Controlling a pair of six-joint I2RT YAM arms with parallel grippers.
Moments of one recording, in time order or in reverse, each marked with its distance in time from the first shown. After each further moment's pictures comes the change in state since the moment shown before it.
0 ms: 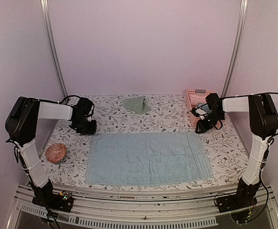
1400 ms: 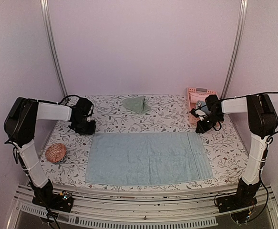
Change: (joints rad) left arm 0.001 -0.021 -0.021 0.009 -0.029 0.030; right arm -0.004 0.033 -0.012 0.064 -0.009 0.002
